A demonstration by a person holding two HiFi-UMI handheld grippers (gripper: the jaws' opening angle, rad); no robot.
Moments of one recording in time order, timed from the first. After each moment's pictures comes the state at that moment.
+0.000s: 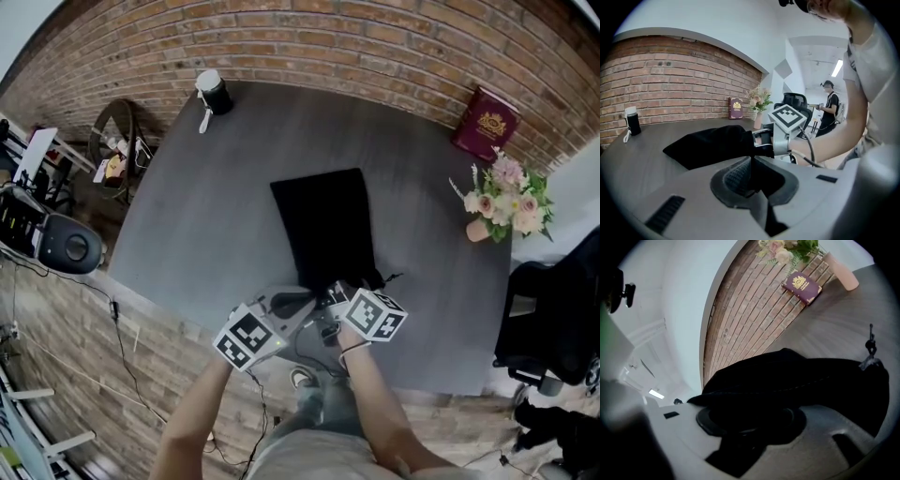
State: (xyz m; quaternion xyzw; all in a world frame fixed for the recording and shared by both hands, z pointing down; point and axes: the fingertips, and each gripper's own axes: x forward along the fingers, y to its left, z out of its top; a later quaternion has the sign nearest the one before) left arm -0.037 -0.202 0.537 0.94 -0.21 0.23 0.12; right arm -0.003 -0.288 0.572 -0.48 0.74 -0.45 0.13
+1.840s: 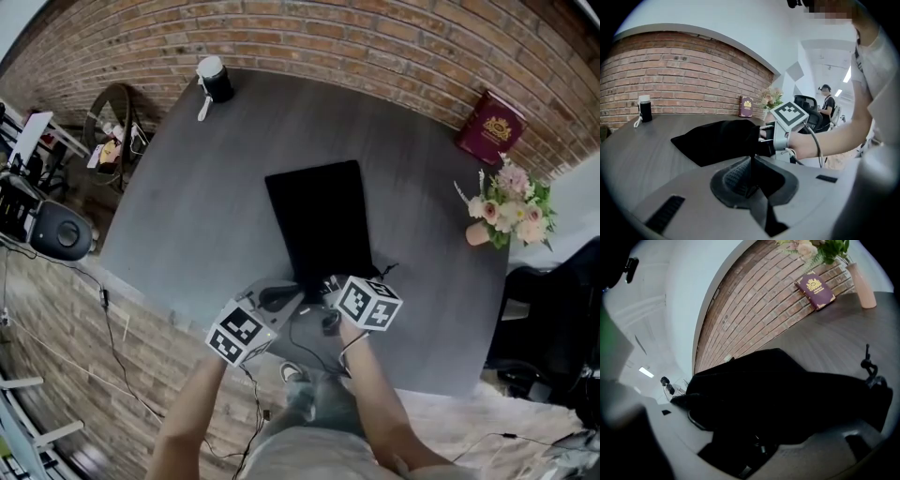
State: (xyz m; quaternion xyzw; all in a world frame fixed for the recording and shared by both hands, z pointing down) left arm -0.057 -0.213 0.558 0.93 -0.25 0.22 0.17; right arm 0.000 -0.306 0.598 -0.51 0.75 -0.41 0.02
